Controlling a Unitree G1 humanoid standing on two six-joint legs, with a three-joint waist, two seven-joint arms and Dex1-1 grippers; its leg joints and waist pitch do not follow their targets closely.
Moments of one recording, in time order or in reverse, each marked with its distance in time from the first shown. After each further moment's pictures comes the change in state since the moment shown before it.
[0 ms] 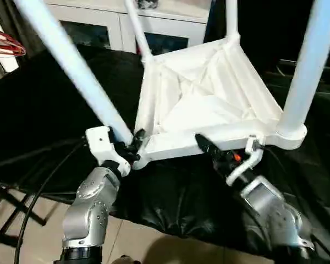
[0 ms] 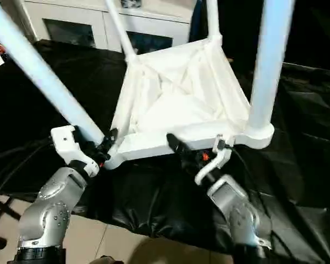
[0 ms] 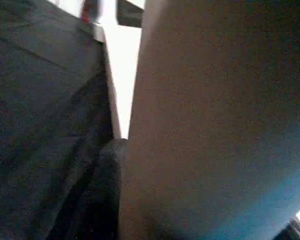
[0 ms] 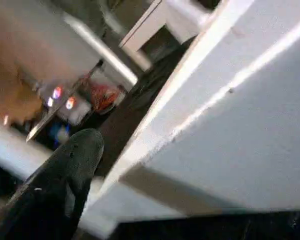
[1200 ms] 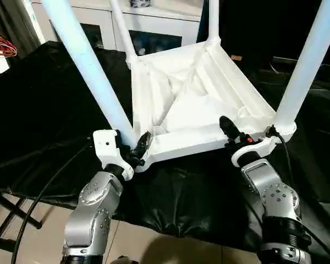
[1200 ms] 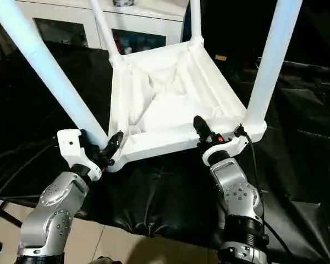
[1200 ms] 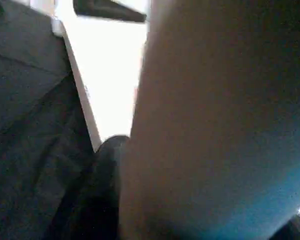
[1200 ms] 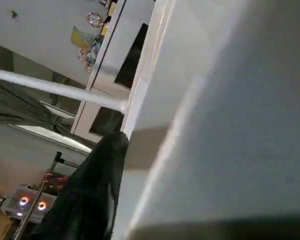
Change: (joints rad) left arm 0.053 0.019 -0.055 -0.046 0.028 -0.043 -0.028; right arm -0.196 0.085 -0.243 0.206 0.115 -0.040 -0.257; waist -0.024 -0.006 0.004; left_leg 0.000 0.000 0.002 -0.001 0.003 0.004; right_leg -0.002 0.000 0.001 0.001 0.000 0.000
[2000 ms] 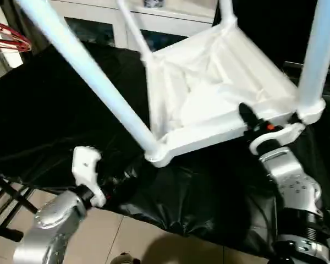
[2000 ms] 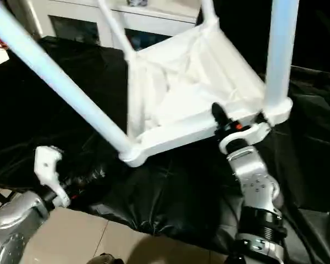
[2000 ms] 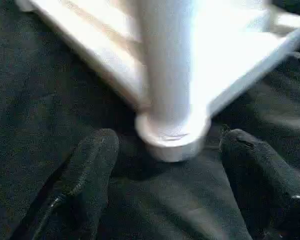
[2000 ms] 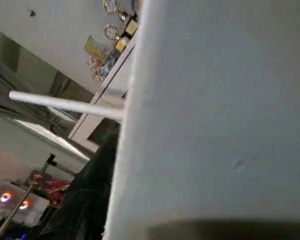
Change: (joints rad) left arm 0.192 0.321 -0.043 -0.189 -0.077 0.058 -0.322; right arm -0.039 -0.119 -0.036 -0.064 -0.023 -0.021 -0.049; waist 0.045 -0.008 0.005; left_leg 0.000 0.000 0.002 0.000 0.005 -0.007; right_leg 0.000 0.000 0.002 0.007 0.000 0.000
